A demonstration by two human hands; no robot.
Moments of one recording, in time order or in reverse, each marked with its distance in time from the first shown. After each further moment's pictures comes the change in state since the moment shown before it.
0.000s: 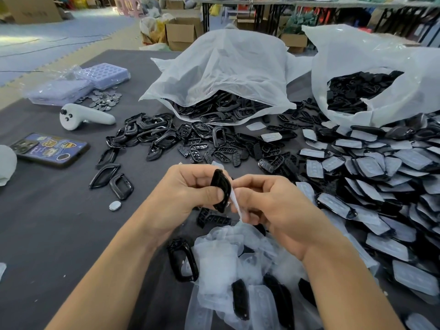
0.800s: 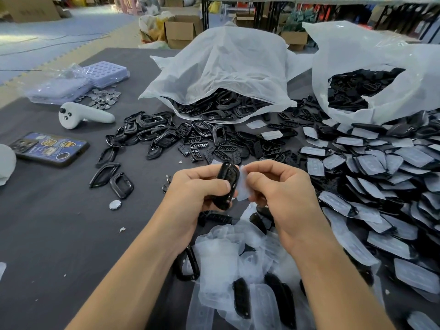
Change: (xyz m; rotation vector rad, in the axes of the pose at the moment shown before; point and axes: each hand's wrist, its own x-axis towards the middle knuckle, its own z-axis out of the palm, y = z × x) left_hand 0.003 0.001 0.028 -0.197 0.276 -0.224; right_hand 0.005 0.002 0.007 0.000 0.385 -0.189
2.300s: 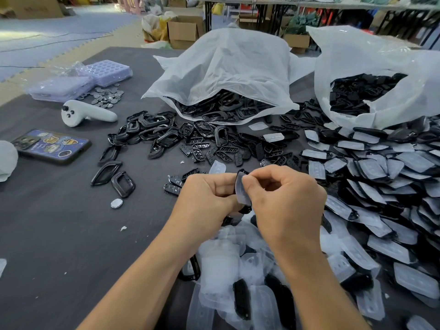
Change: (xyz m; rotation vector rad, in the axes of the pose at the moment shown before) left_hand 0.001 -0.019 0.006 0.254 -0.070 0.100; right_hand -0.010 0.007 0.009 -0.686 0.357 -0.440
